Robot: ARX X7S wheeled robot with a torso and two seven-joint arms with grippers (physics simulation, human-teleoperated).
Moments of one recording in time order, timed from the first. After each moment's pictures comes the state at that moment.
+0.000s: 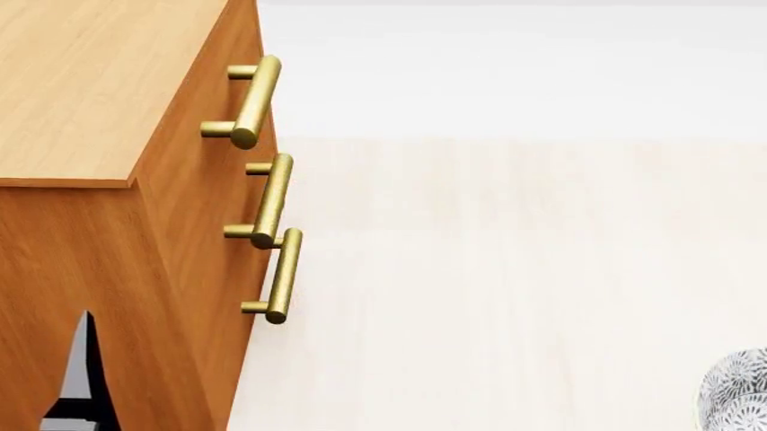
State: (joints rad) left arm 0.04 -0.35 0.17 0.80 -0.28 -0.39 -0.41; right arm 0.89 1.57 -1.60 -0.59 0.79 0.19 0.97
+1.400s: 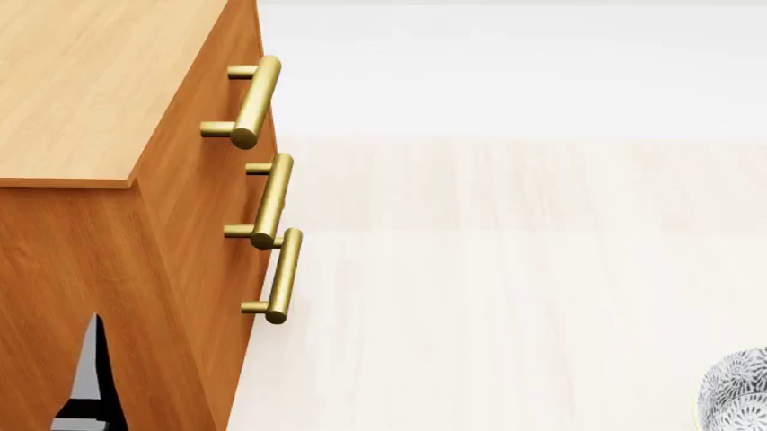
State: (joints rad) left arm 0.03 -0.37 0.20 0.76 -0.28 -0.36 -0.43; right arm 0.79 1.39 -1.66 -0.34 0.78 0.07 0.90
